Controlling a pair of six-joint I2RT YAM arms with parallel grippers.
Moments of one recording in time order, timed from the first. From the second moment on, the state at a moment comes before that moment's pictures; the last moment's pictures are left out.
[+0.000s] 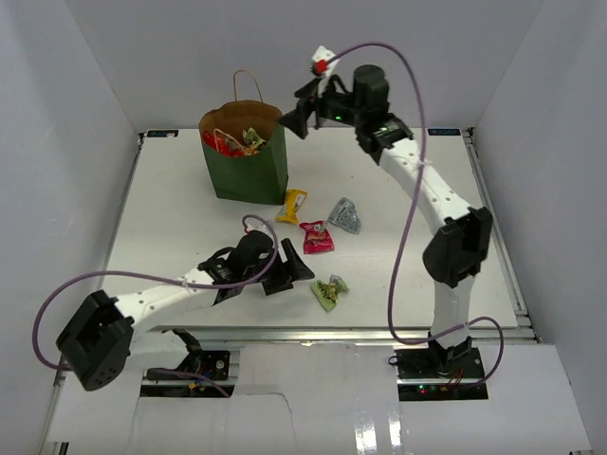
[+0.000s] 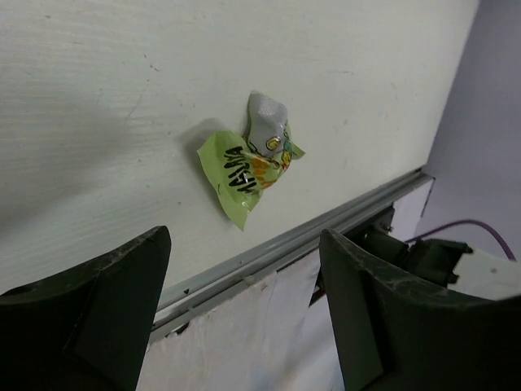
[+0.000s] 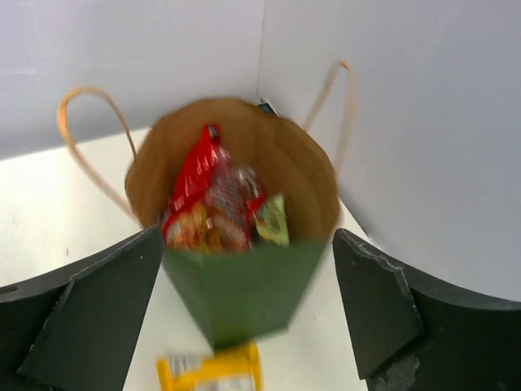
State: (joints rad) left arm -0.78 1.14 0.54 -0.07 0.16 -1.08; right arm 0.56 2.05 2.12 -0.05 -0.58 -0.12
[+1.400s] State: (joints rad) left arm -1.02 1.85 1.20 -0.34 0.05 -0.18; right arm 0.02 1.29 0.99 -0.58 -0.89 -0.55
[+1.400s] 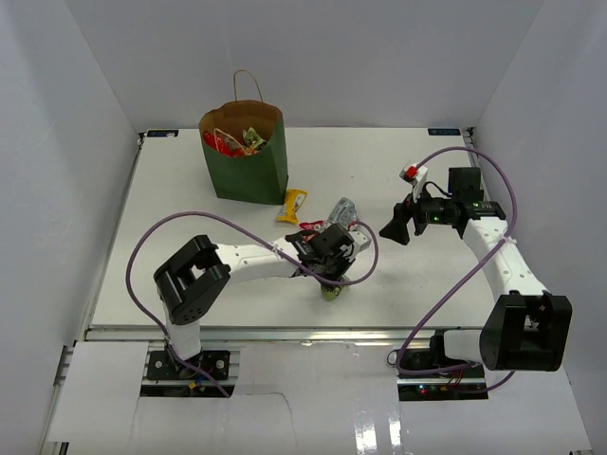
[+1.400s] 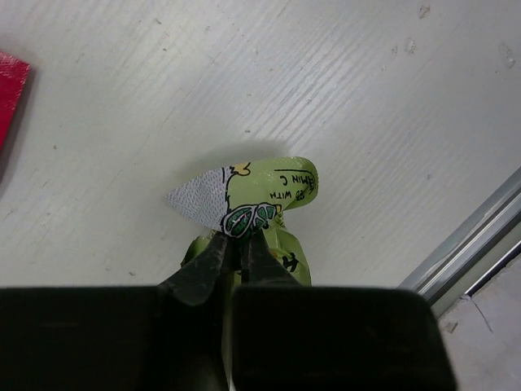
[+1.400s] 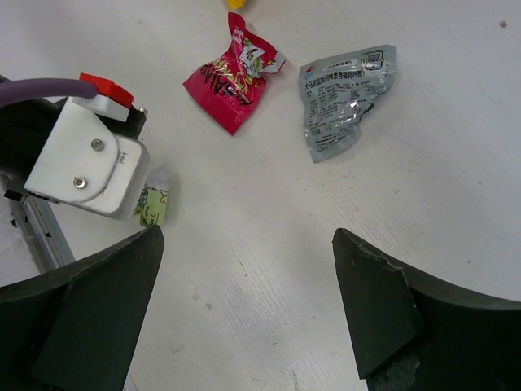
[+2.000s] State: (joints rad) left arm -0.66 1.39 1.24 -0.22 0.05 -0.42; right arm 0.04 1.36 1.02 -0.58 -0.91 -0.54
